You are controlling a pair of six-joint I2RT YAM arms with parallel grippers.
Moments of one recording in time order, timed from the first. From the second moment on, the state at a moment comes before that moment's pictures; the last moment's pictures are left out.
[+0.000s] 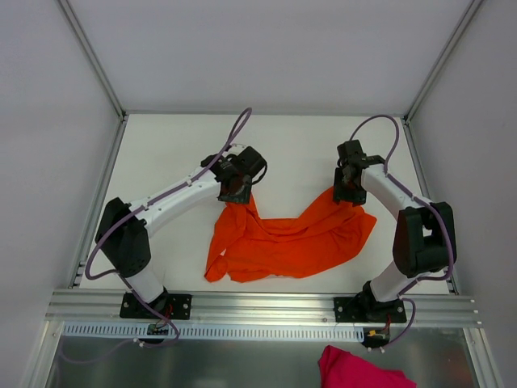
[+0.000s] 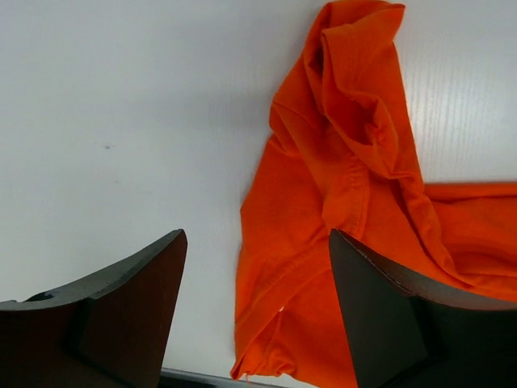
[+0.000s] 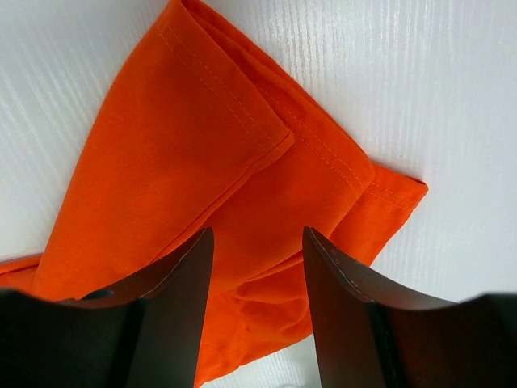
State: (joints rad) left arm -0.78 1.68 1.45 -1.03 -0.53 -0.60; right arm 0.24 1.62 1.15 -0.79 0.22 0.33
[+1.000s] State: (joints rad) left arm -0.78 1.85 1.42 -0.67 -0.30 -0.50; right arm 0.24 1.54 1.14 -0.82 0.24 0.31
